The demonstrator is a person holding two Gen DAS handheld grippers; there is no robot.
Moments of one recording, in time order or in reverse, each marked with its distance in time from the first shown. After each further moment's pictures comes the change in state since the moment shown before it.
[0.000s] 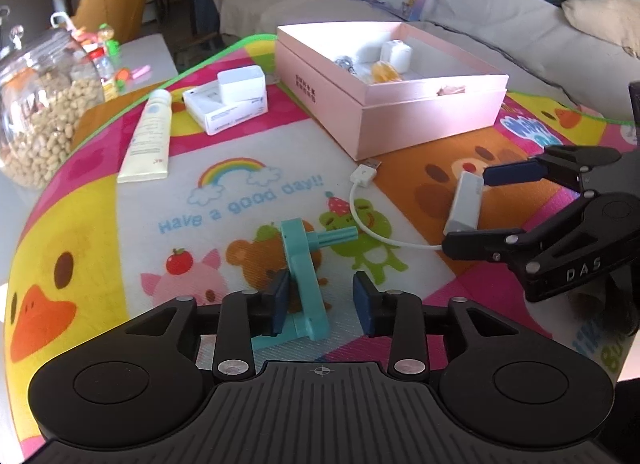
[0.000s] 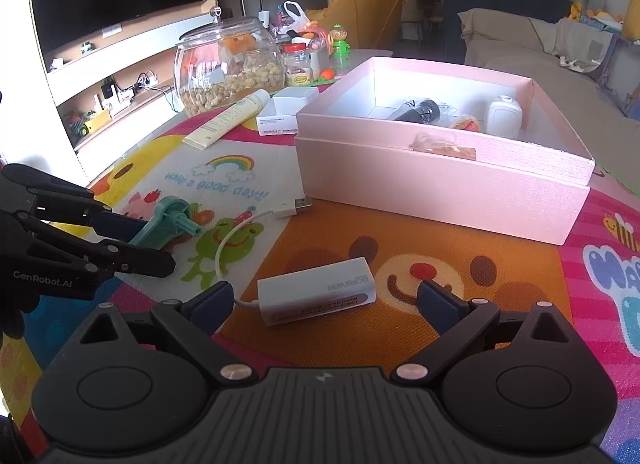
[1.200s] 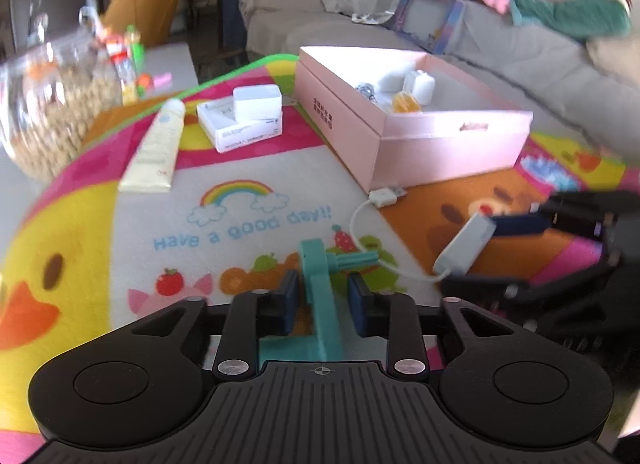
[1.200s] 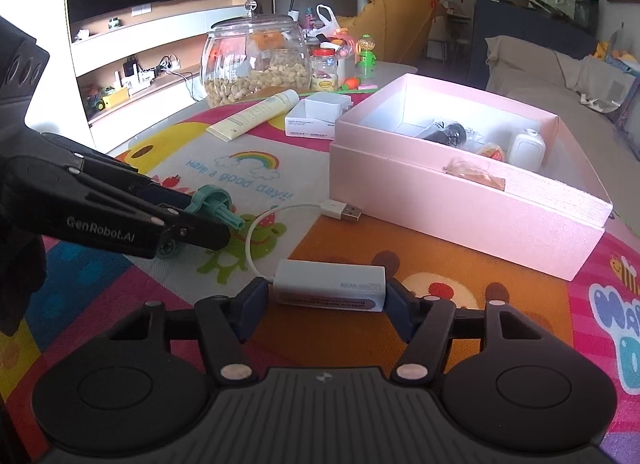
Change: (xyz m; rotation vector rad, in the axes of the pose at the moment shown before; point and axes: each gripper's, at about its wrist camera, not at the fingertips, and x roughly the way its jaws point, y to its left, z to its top) left arm 0.011 -0.009 0.001 -0.045 -0.100 0.069; right arm -0.002 0.013 -0.001 -0.129 -0.024 0.007
